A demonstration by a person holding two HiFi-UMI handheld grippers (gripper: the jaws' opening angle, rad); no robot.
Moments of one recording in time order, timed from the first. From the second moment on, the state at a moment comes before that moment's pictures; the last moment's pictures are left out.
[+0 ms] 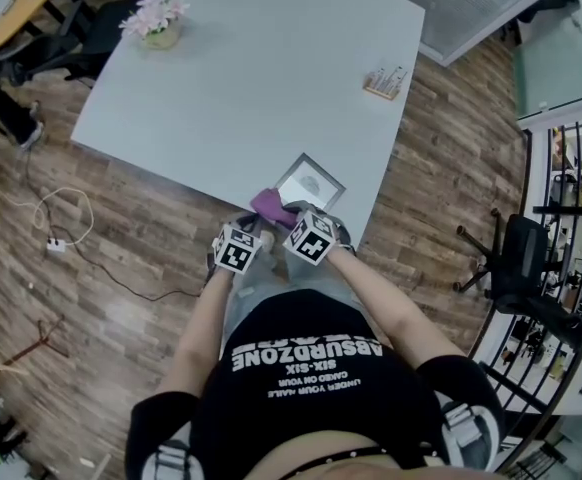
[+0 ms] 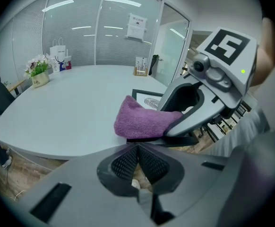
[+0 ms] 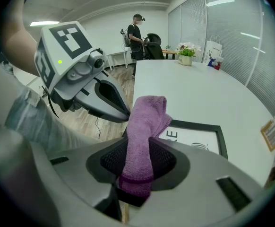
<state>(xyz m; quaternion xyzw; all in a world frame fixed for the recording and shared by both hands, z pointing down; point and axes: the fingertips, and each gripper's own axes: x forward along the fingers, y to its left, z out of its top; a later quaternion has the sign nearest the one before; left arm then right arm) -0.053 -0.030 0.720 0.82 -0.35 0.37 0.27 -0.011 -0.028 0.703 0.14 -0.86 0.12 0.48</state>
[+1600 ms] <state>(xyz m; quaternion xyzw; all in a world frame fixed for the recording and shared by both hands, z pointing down) -0.056 -0.031 0.713 0.82 -0.35 0.36 0.27 0.055 -0.100 0.705 0.24 -0.84 0.14 0.47</state>
